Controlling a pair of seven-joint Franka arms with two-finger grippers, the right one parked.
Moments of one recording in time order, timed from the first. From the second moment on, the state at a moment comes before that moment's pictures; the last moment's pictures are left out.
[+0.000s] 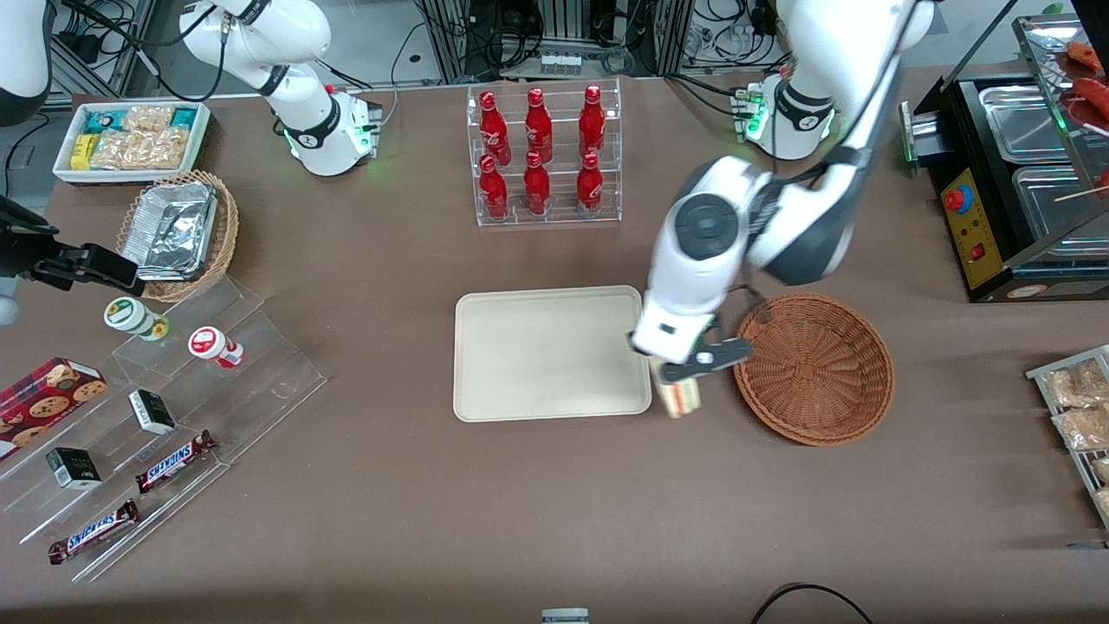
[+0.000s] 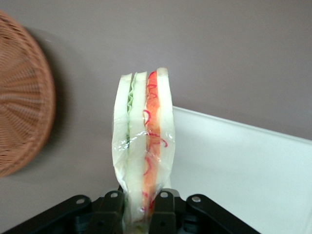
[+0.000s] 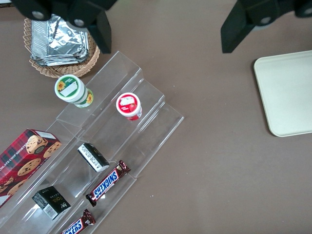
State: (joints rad) arm -0.52 0.48 -0.11 -1.55 0.10 2.04 -0.93
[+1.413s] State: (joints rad) arm -0.76 0.76 -0.11 -1.45 0.18 2.28 -0.93
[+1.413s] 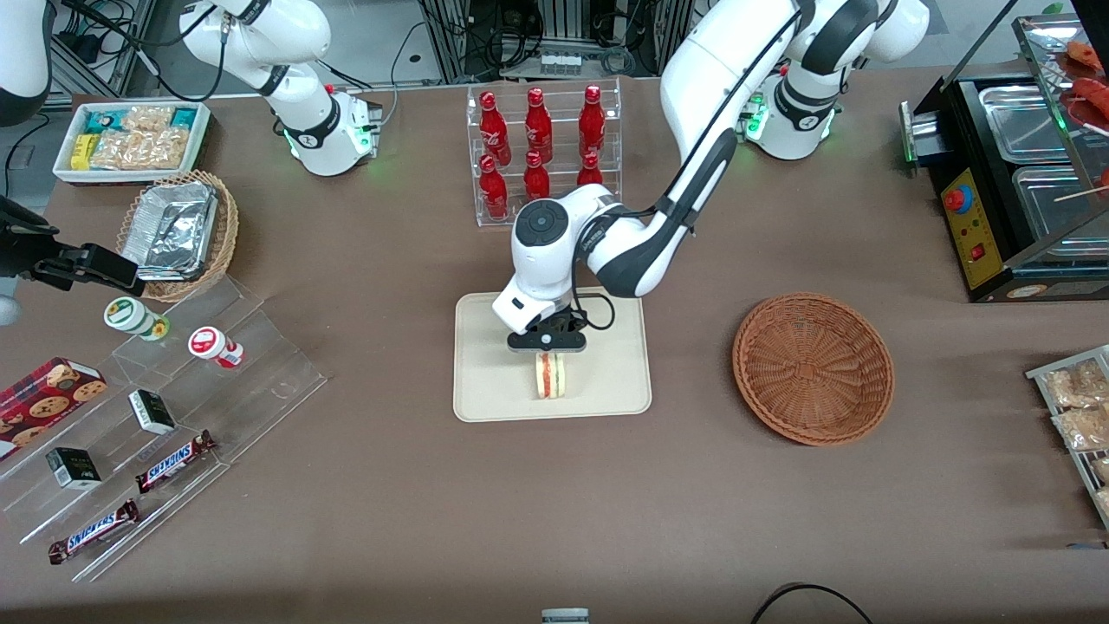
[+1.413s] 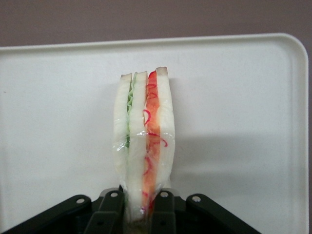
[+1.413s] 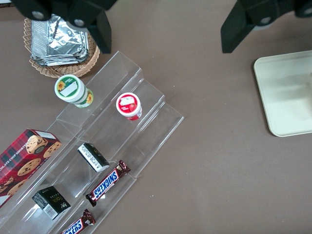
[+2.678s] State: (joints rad) arm -0.73 0.60 -0.08 -1.40 0.18 2.08 -0.98
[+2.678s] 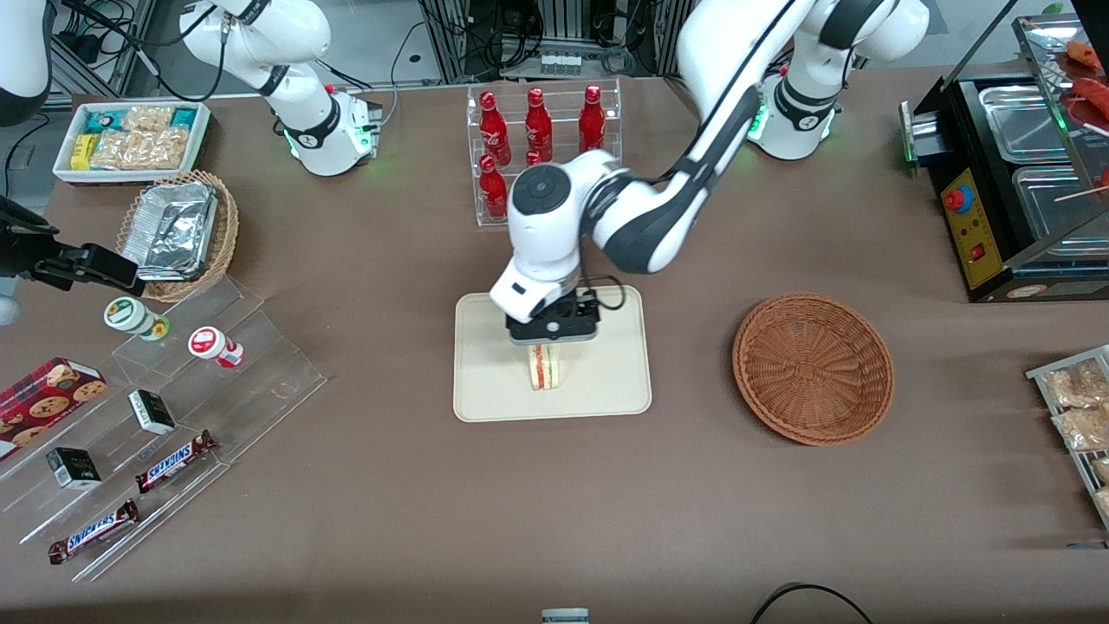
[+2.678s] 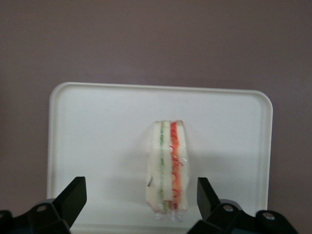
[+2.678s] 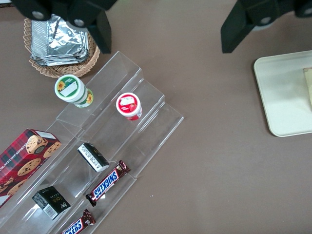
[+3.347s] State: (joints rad) arm -0.46 0.30 -0.08 -1.44 0.11 1.80 -0.82
